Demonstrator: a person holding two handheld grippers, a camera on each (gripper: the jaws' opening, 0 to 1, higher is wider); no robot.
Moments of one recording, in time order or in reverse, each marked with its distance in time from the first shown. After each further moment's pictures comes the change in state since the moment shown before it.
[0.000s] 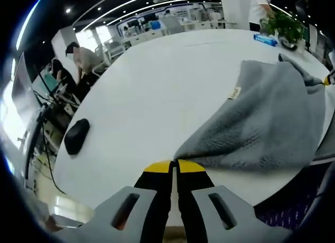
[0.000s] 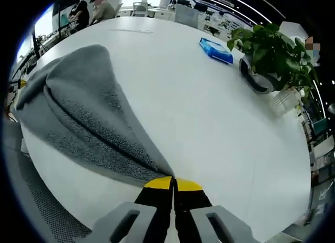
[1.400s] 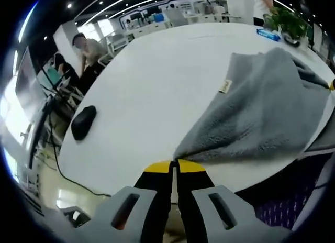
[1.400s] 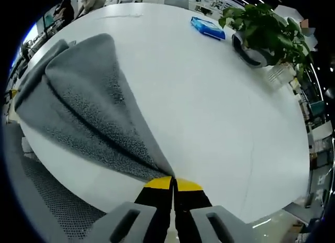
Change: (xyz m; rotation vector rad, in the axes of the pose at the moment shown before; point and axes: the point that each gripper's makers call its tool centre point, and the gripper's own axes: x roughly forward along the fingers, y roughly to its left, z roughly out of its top) left arm -0.023 0.009 -0.029 -0.026 0.072 0.026; right arm -0.011 0.001 -0.050 0.085 0.168 -0.013
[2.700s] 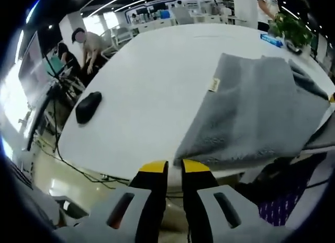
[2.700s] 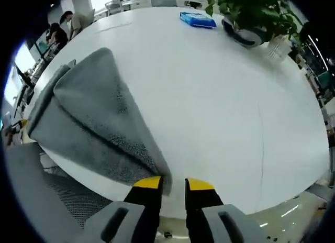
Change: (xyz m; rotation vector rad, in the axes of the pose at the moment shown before) left arm -0.033 0.006 0.003 -0.119 -0.046 -0.013; right arm -0.029 0.009 0.012 0.222 -0.171 0.191
